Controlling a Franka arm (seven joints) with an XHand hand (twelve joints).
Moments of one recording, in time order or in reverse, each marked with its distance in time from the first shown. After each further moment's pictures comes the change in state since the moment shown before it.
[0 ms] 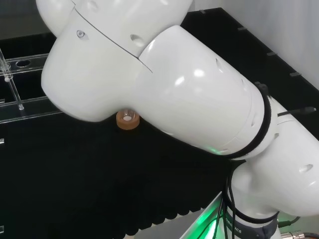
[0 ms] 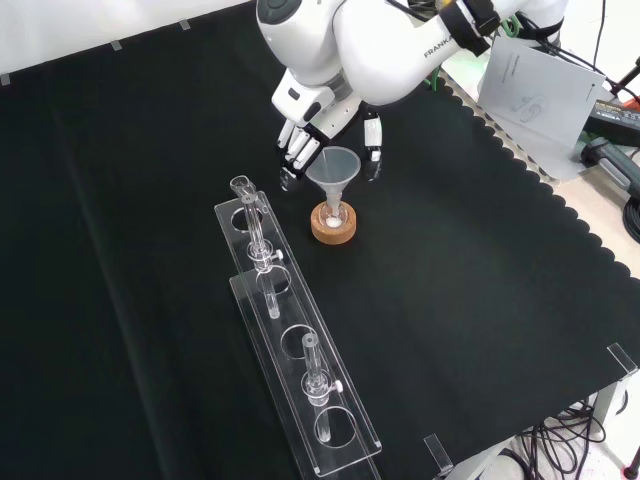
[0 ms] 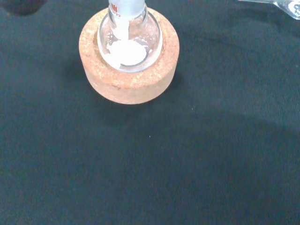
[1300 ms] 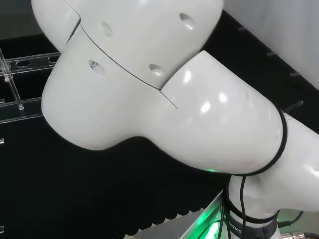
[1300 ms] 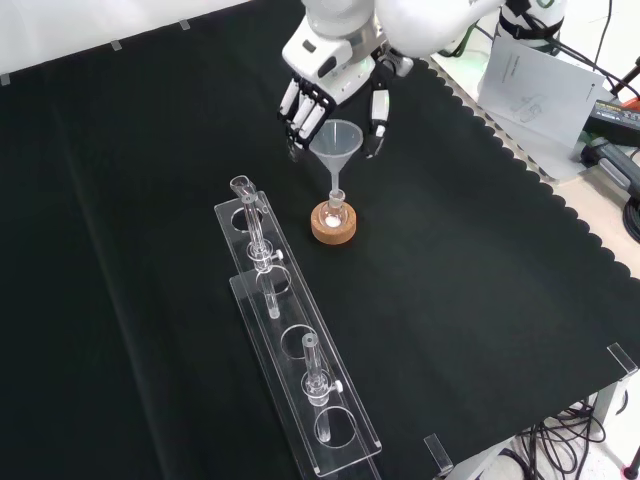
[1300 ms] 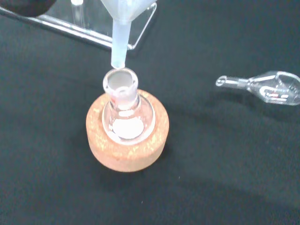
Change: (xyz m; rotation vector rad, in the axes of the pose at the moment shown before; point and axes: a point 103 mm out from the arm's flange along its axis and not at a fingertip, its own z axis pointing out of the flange) arm 0.003 -0.028 -0.052 -0.188 -0.034 0.007
